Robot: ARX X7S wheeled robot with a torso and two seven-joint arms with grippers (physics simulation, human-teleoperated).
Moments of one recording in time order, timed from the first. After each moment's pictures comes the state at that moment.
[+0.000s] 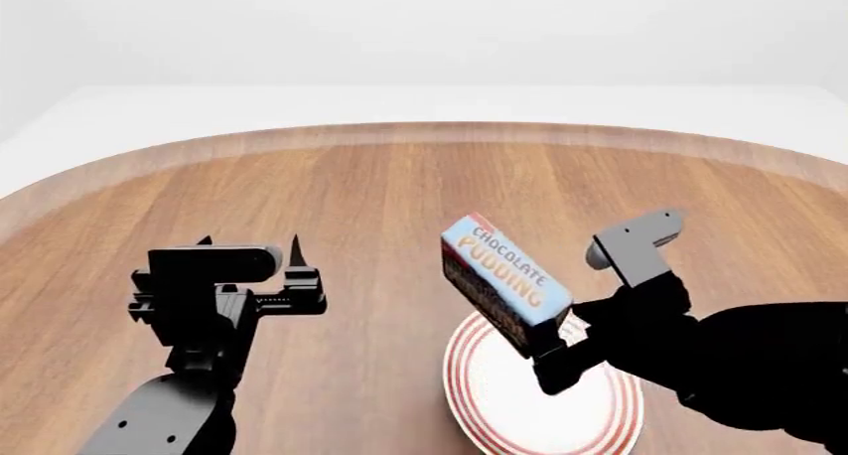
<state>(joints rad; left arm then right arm) -0.31 -0.28 0.11 0.40 -0.37 -0.65 -0.29 0.78 0.69 -0.33 -0.25 1.28 1.36 0.32</state>
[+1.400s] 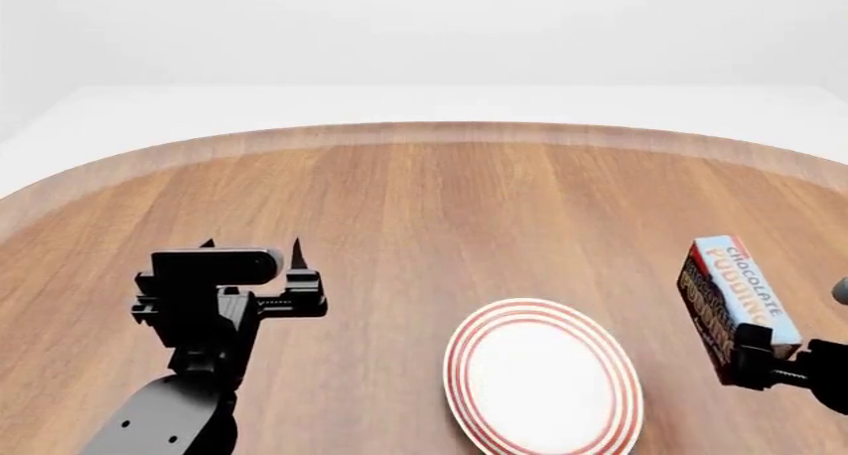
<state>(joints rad) -0.30 -0.30 0.13 0.37 -0.39 -0.62 -0.30 0.49 0.97 -0.04 0.16 1.16 1.08 0.27</state>
